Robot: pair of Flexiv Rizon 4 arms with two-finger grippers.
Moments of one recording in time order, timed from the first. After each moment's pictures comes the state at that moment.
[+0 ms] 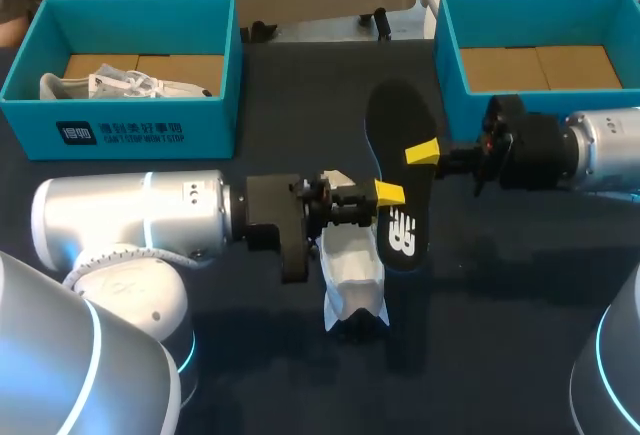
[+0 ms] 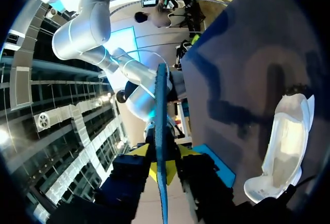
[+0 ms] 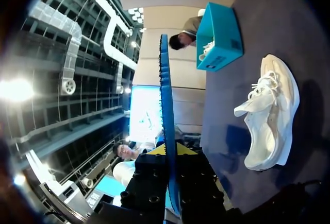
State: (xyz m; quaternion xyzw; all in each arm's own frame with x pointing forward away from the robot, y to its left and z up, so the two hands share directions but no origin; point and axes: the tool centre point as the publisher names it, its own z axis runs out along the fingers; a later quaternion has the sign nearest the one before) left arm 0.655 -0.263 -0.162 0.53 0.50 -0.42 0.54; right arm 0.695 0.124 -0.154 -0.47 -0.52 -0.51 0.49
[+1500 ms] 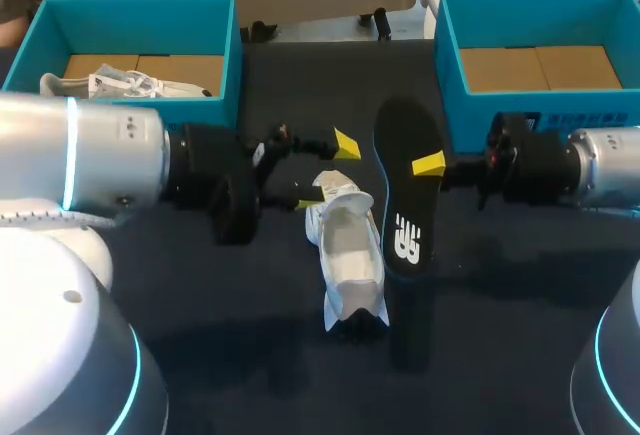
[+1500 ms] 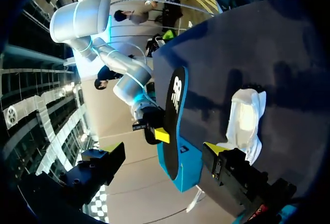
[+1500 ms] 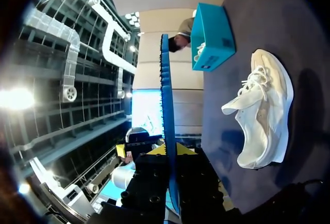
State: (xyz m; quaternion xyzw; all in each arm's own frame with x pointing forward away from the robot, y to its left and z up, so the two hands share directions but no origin) left arm 0.668 -0.190 -0.119 0.56 0.62 -0.30 0.46; right arm 0.696 0.114 -0.177 -0.49 -0.50 -0.51 0.51
